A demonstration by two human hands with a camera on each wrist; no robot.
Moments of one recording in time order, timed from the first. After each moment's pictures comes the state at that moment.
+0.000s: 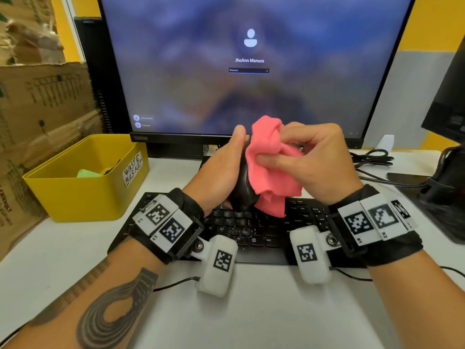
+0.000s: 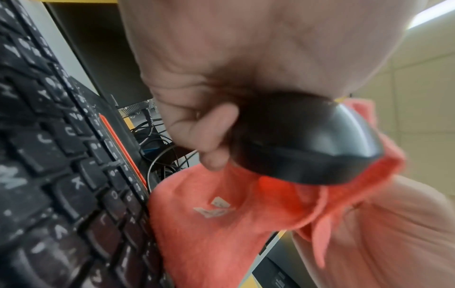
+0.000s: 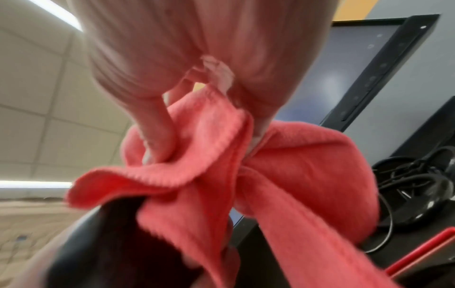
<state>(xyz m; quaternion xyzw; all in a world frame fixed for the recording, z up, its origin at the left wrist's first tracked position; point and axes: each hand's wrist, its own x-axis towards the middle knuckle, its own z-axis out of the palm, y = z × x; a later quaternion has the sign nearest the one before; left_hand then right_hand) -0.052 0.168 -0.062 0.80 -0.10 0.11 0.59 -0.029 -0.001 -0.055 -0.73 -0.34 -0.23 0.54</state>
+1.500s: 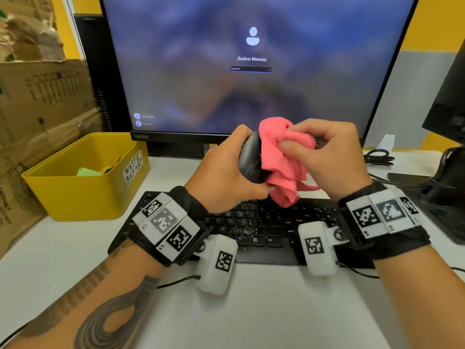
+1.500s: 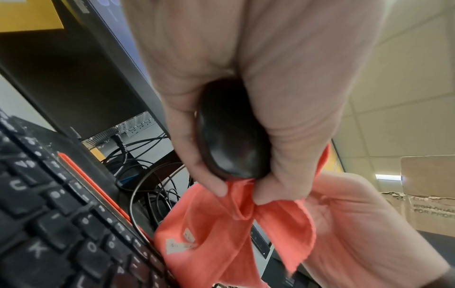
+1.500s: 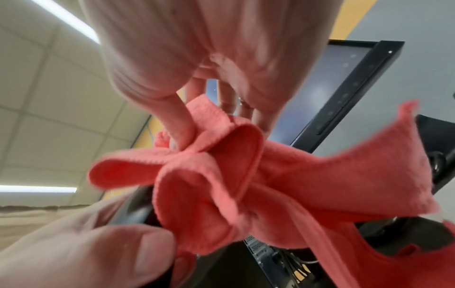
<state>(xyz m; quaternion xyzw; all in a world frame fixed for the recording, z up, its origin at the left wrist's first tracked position) -0.047 0.184 -0.075 0.84 -0.23 0.19 0.45 -0.019 -0.013 -0.052 -0.75 -0.27 -0.28 0.54</state>
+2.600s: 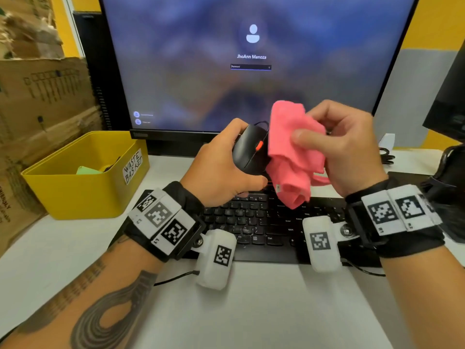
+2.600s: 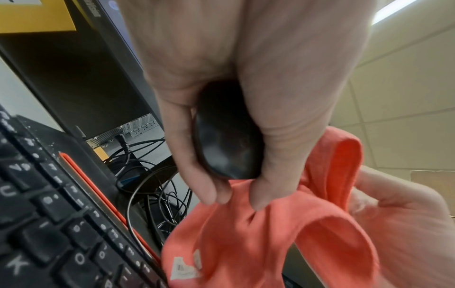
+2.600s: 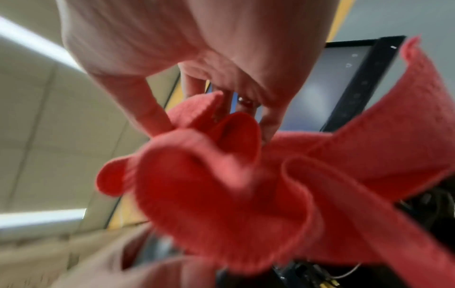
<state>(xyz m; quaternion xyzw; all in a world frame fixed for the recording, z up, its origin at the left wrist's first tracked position) -0.045 0.188 -0.069 0.82 -0.21 0.17 0.50 -0.028 -0.021 -0.039 -0.70 -0.28 -0.25 0.61</state>
